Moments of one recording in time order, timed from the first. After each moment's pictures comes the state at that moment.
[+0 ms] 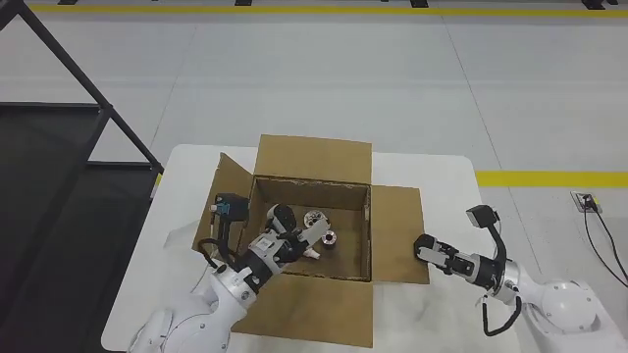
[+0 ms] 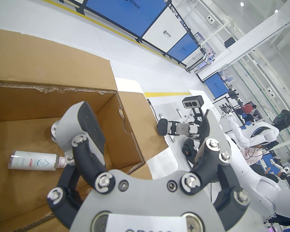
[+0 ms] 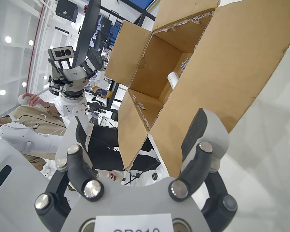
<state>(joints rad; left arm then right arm) 1.27 -1.26 -1.28 -2.08 0.54 -0.01 -0.45 -1.15 -1.00 1.47 -1.49 0.23 -0.54 1.00</state>
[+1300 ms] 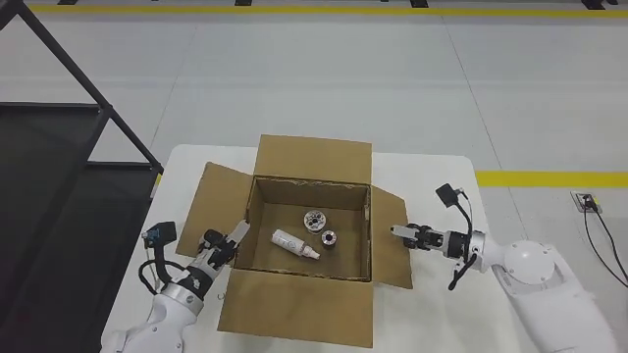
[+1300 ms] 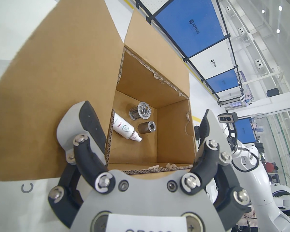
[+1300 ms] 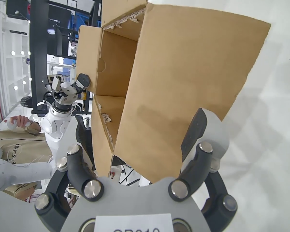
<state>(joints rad) 1.46 -1.24 -1.54 -1.97 0.45 0.09 -0.36 -0.87 -1.03 1.24 -1.25 0.06 -0.34 0.99</state>
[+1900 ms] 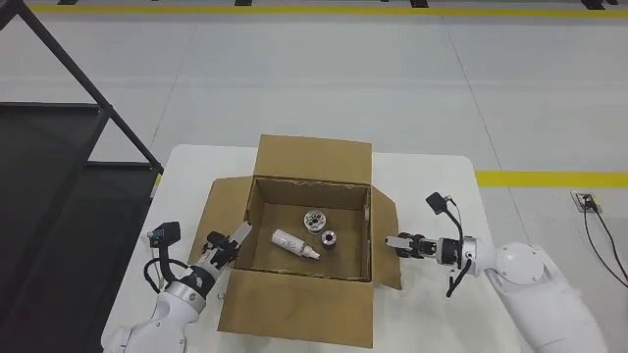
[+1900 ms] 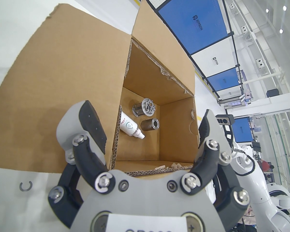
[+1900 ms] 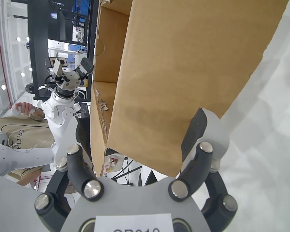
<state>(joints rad) 1.45 -1.24 -1.52 -1.93 0.43 0.08 -0.37 -0.83 -1.05 1.17 -1.14 0.13 -0.44 1.05</state>
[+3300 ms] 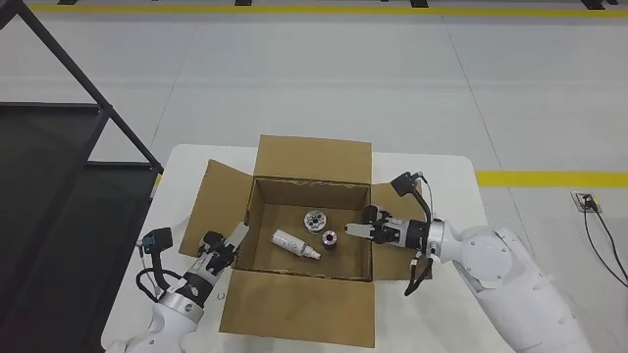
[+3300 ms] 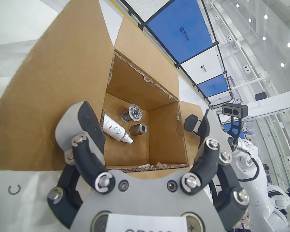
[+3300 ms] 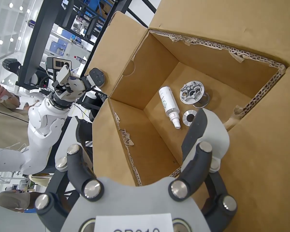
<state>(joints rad) 1.51 -1.24 -1.53 -2.02 0.41 0.05 -0.28 -0.80 -1.07 1.07 -1.43 -0.09 -0.40 0.78</state>
